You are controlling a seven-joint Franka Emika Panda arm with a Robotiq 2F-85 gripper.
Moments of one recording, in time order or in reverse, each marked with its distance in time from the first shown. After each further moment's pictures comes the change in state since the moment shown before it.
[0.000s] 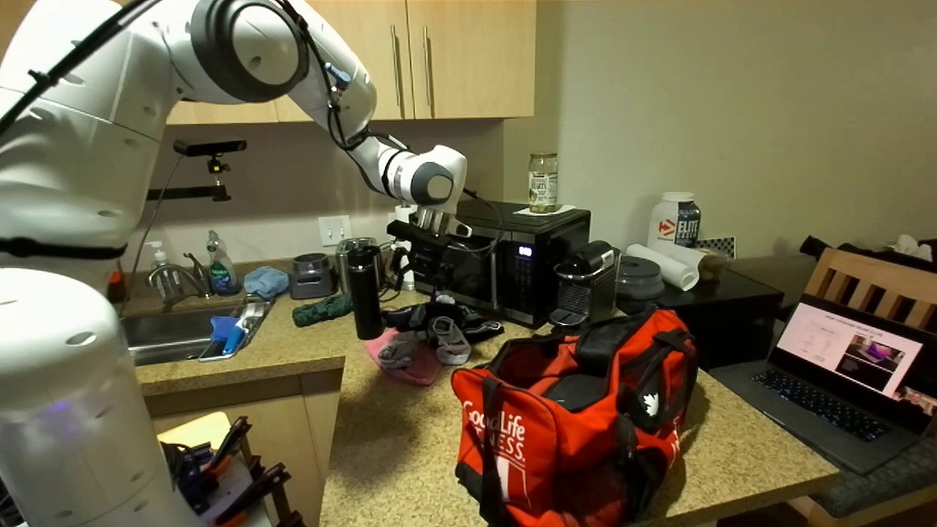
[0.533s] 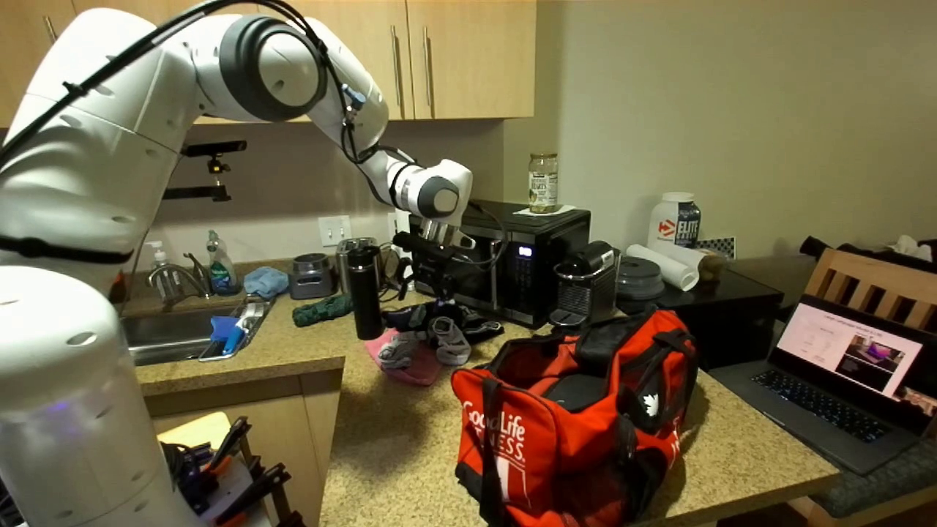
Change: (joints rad) arm 0.000 0.079 -0.002 0.052 -0.002 0.000 0.000
